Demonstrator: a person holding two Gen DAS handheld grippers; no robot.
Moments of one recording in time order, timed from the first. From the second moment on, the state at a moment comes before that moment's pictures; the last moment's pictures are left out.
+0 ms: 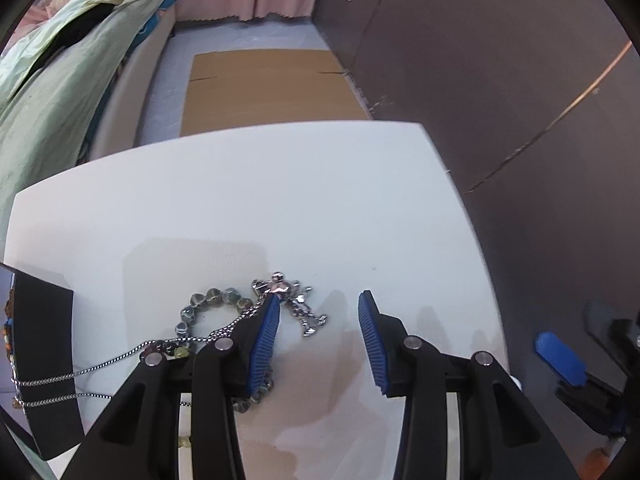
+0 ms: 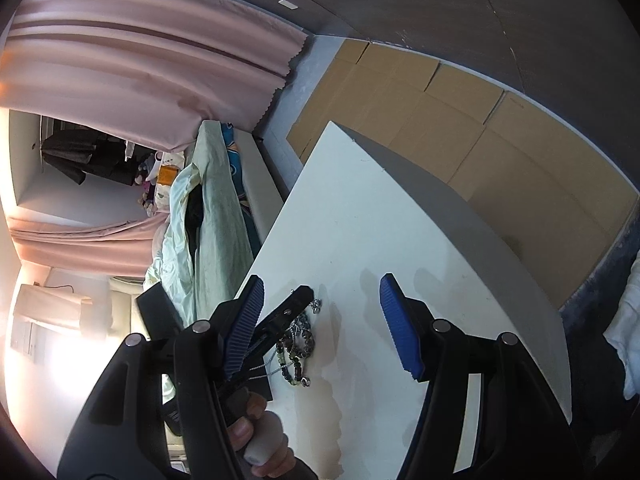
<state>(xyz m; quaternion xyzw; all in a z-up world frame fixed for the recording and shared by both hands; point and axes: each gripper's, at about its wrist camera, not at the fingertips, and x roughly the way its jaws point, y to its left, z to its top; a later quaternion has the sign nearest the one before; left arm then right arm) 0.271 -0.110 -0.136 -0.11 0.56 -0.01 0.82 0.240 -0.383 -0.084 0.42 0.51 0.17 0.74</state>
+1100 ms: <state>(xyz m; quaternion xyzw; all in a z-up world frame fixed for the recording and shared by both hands) 0.208 -0.020 0.008 -0.12 0.46 0.01 0.88 0.243 -0.251 -0.099 0.24 0.57 0.25 0.75</state>
